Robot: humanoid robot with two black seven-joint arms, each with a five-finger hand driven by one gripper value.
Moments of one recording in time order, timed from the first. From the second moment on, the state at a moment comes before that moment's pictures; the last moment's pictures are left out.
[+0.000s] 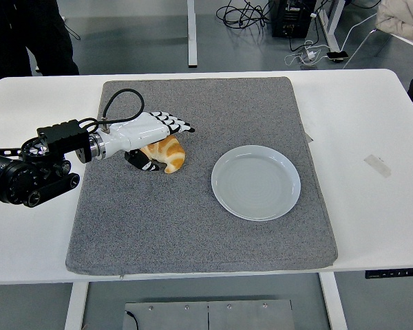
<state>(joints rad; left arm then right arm) -1.15 0.29 0.28 -0.73 1.27 0.38 -0.50 -0.09 0.00 0.09 0.16 -0.08 -0.05 0.23</state>
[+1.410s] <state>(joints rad) -1.23 0.28 0.26 -0.74 1.19 0.37 -0.51 -0.09 0.00 0.09 0.16 -0.08 -0.05 0.23</state>
